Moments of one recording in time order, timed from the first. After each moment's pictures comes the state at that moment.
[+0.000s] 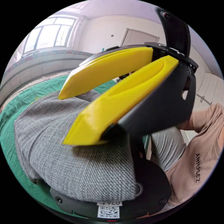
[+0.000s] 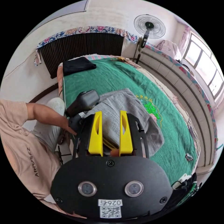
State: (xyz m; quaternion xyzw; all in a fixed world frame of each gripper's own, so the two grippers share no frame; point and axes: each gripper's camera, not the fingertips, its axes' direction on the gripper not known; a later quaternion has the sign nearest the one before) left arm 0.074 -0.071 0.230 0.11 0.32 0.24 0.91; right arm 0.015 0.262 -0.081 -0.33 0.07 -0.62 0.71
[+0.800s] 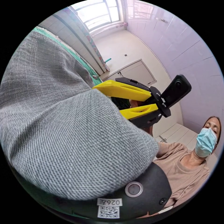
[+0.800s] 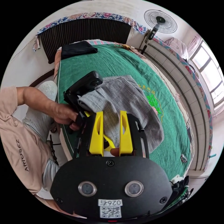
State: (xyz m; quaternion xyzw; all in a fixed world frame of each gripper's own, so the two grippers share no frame) left arm -0.044 -0.072 0.300 0.05 0.56 0.01 0.83; right arm 0.041 0.246 -0.023 -0.37 0.12 -0.65 0.66
